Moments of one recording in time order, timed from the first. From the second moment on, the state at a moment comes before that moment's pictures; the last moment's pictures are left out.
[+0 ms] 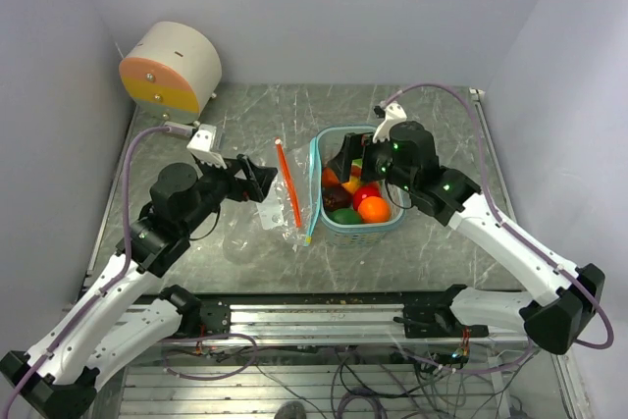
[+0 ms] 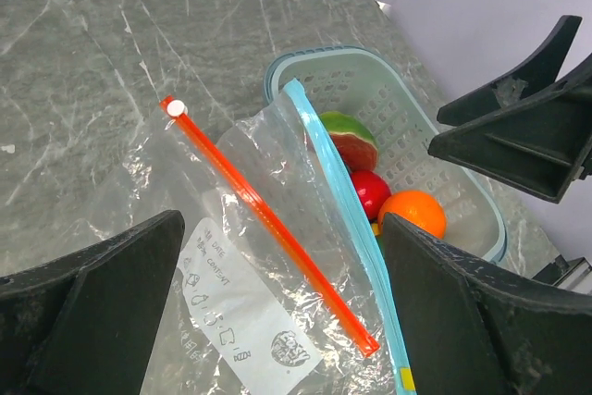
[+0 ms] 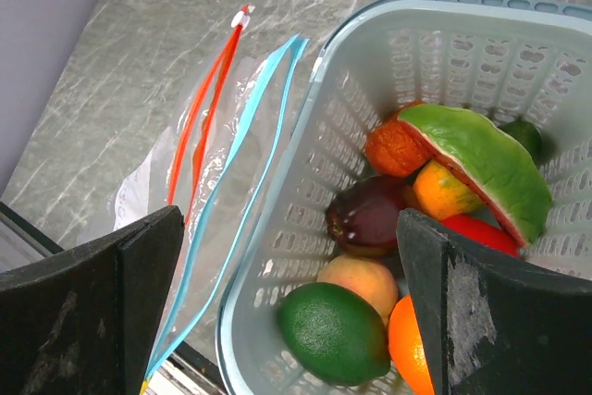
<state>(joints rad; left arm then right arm) -0.58 0.73 0.82 -0.21 -0.03 -0.40 0.70 1.18 1.13 -0.37 0.06 0.40</state>
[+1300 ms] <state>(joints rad) -0.58 0.72 0.82 -0.26 -0.03 -0.40 0.70 1.38 1.02 -0.13 -0.04 0.35</state>
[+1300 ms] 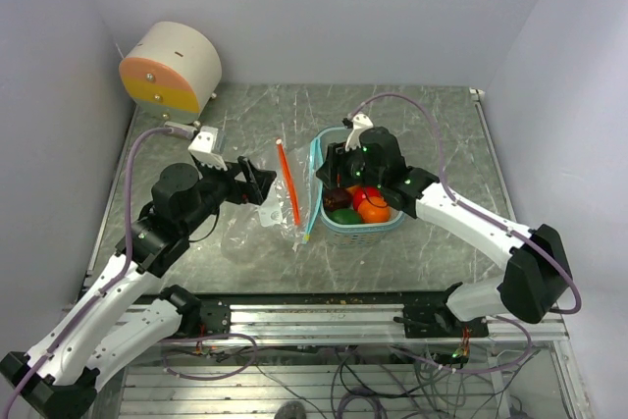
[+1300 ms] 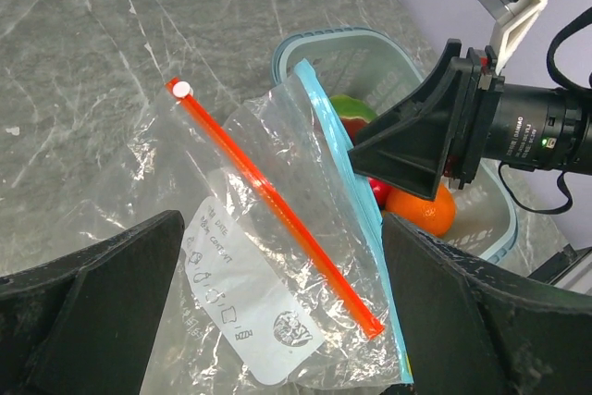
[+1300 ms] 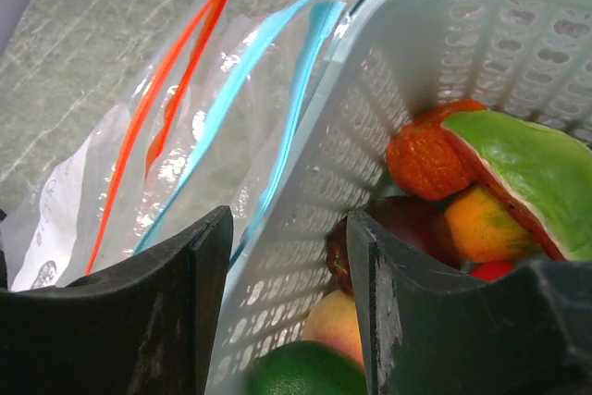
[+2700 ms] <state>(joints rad) -0.58 1.00 0.99 -0.23 0.12 -0.41 0.73 1.38 1.19 -0.08 -0.12 0.37</state>
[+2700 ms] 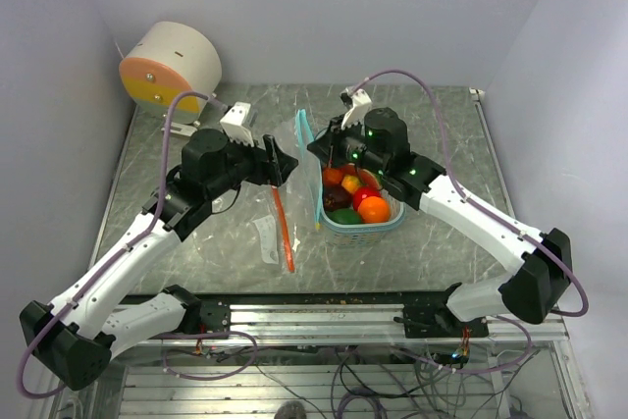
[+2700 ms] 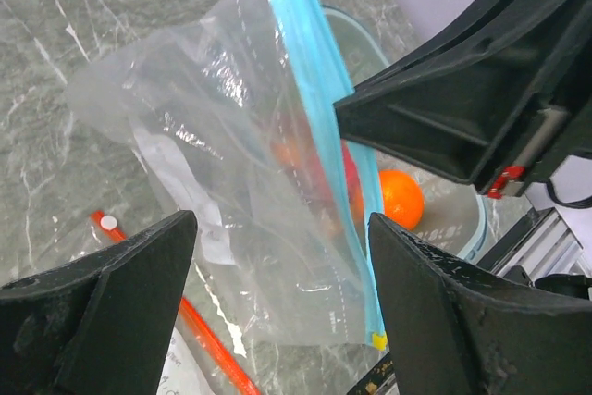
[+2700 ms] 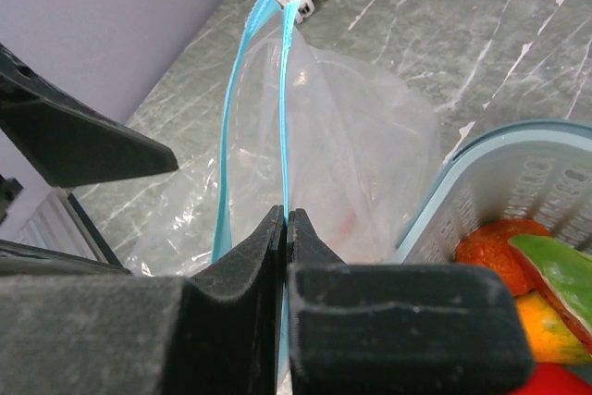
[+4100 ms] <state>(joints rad) -0.75 0.98 0.78 -0.13 -0.28 -0.49 0.89 1.44 1.27 -0.13 0.21 0.36</state>
